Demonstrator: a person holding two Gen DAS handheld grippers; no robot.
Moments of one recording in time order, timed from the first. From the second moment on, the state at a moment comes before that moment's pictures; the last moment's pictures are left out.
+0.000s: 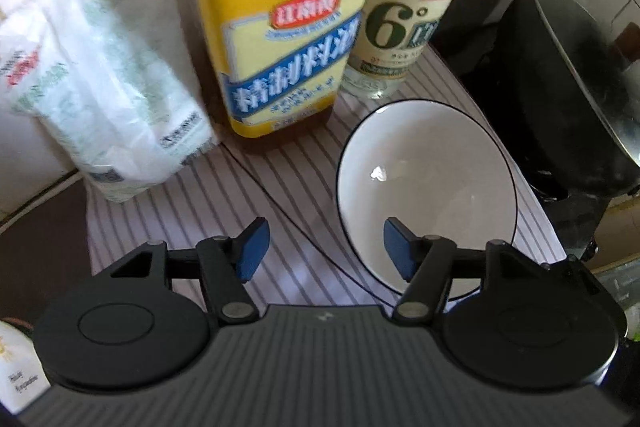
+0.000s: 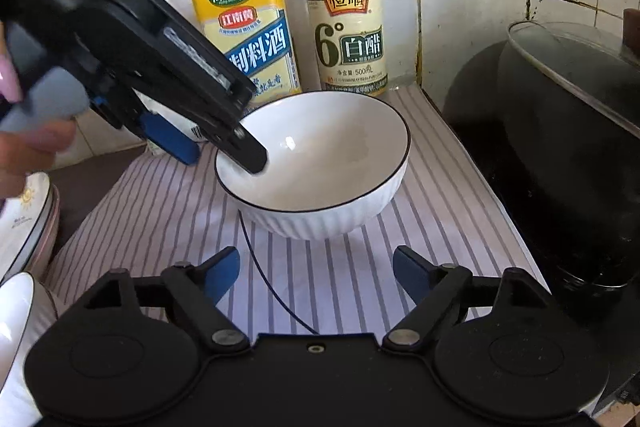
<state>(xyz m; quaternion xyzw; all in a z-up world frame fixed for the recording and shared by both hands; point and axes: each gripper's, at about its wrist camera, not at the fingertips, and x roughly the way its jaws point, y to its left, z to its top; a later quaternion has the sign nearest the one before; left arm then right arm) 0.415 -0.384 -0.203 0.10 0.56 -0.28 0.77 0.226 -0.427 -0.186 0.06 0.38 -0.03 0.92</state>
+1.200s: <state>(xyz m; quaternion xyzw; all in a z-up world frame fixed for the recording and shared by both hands) 0.345 -0.347 -0.154 0.07 0.54 -0.28 0.79 0.203 -0.395 -0.155 0.05 0.34 -0.01 0.94</state>
